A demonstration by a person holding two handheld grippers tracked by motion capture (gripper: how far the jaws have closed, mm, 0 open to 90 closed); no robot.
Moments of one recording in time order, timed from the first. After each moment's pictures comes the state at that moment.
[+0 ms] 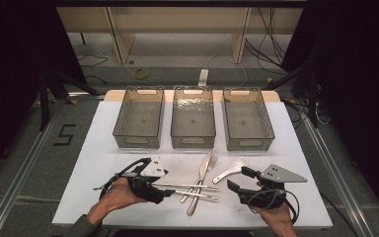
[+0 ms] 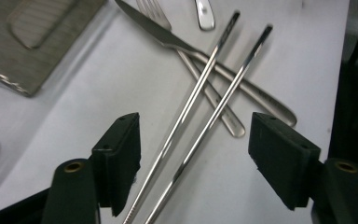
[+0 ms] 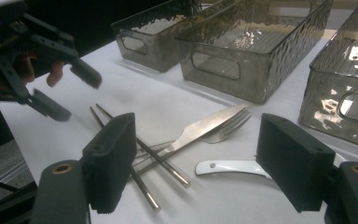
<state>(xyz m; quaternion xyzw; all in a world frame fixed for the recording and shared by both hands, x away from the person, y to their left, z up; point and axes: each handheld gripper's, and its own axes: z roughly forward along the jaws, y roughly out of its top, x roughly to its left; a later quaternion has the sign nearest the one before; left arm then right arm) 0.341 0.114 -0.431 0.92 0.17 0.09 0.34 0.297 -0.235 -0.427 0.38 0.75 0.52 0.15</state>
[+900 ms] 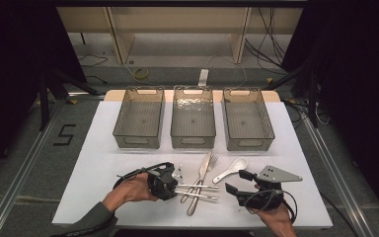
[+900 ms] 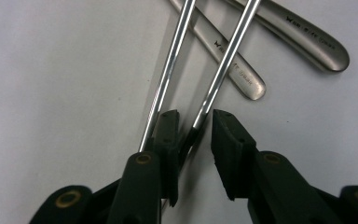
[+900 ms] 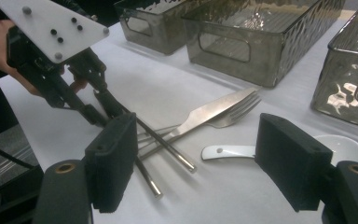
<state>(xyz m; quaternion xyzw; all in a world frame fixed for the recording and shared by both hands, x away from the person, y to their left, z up) 0.364 0.073 -0.463 0.98 0.11 0.04 0.18 0.298 -0.232 -0.432 0.38 0.77 0.50 0.13</state>
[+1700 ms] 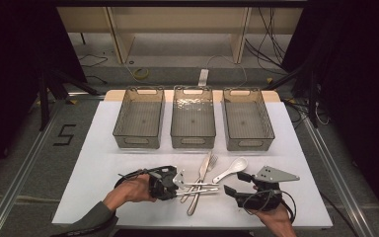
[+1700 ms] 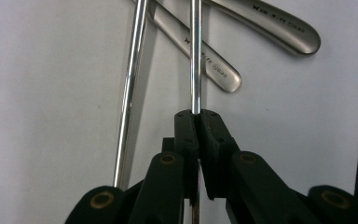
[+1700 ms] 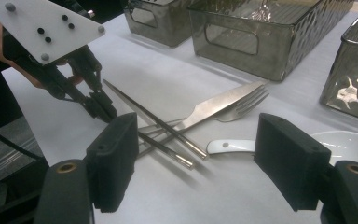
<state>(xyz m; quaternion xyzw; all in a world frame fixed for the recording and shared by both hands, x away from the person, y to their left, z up) 0.358 0.071 -0.462 0.98 0.05 0.04 0.17 0.298 -0.229 -0.433 0.37 0.78 0.49 0.12</state>
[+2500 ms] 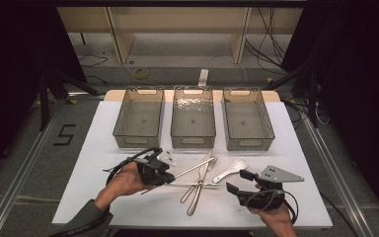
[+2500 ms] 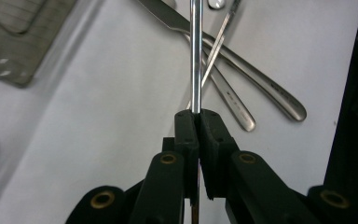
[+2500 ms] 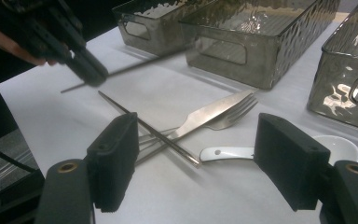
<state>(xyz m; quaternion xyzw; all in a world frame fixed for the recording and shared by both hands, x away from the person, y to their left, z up) 0.373 0.100 -0.413 0.94 0.19 0.04 0.28 0.297 -0.234 -0.431 0.38 0.76 0.50 0.14</state>
